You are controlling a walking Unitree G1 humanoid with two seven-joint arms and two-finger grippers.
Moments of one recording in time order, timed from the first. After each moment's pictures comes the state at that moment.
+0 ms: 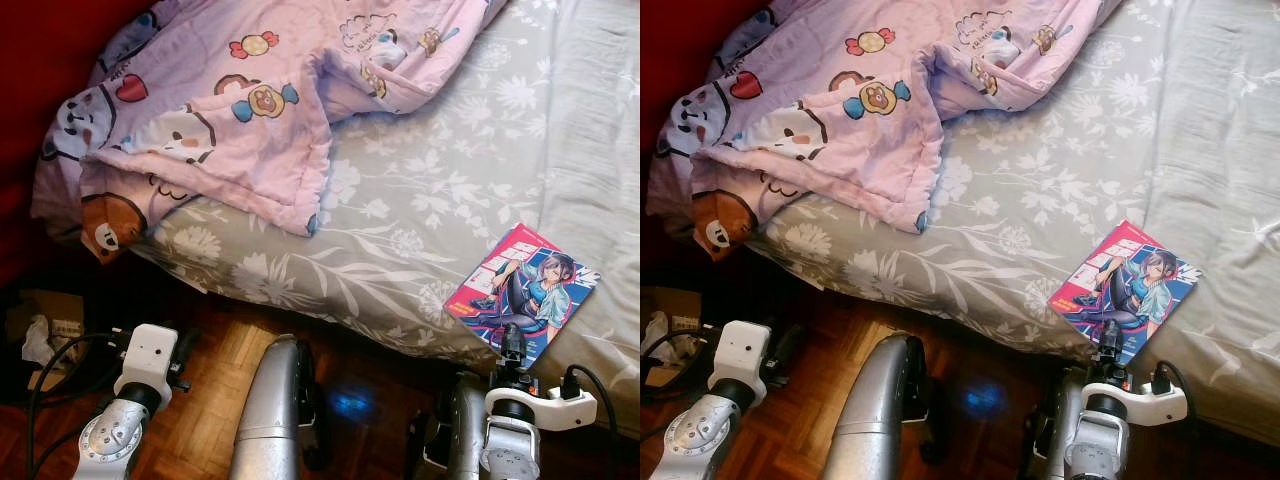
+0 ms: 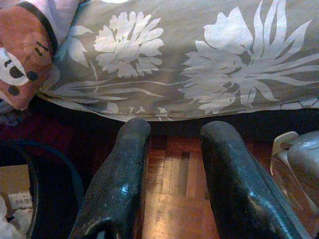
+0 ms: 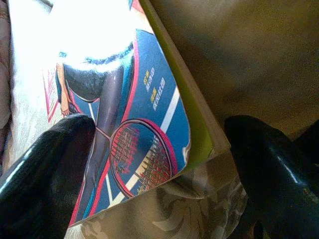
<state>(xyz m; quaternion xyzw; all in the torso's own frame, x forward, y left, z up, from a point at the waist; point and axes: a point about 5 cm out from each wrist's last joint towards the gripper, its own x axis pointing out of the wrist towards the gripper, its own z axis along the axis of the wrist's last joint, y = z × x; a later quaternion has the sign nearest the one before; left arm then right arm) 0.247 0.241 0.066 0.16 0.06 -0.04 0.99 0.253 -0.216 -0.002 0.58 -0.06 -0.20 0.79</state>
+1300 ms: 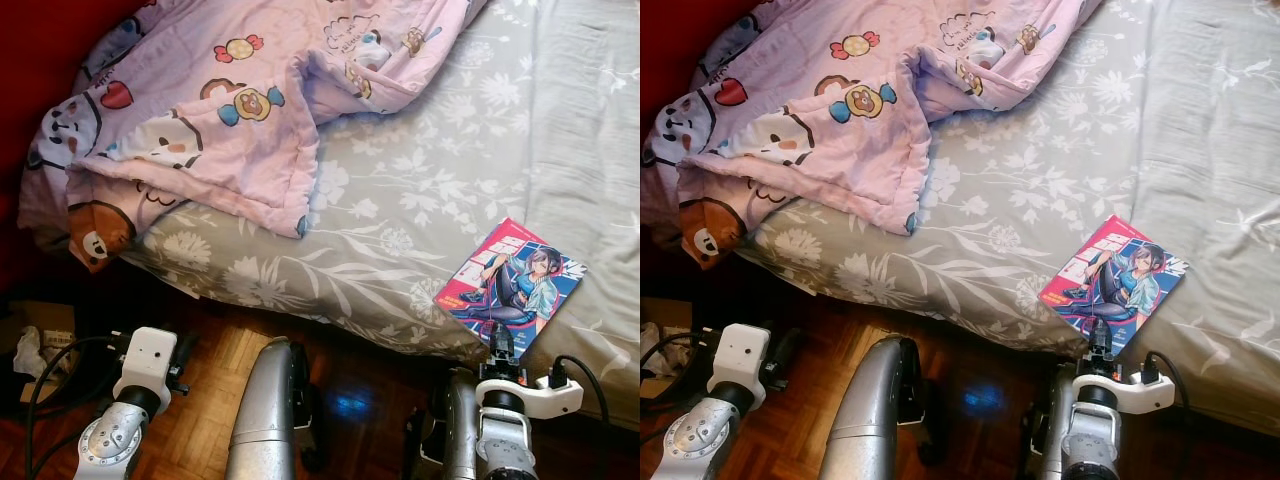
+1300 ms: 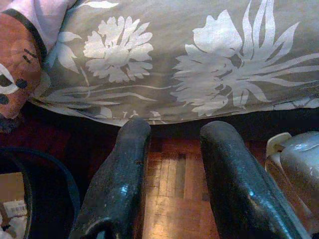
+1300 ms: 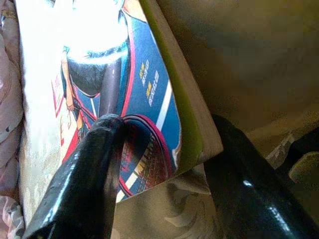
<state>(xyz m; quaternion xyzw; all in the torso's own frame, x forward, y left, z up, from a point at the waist) 0.245 0.242 0.064 0.16 0.06 -0.04 0.99 0.268 -0.207 0.003 0.60 -0.06 -0.16 0.78</state>
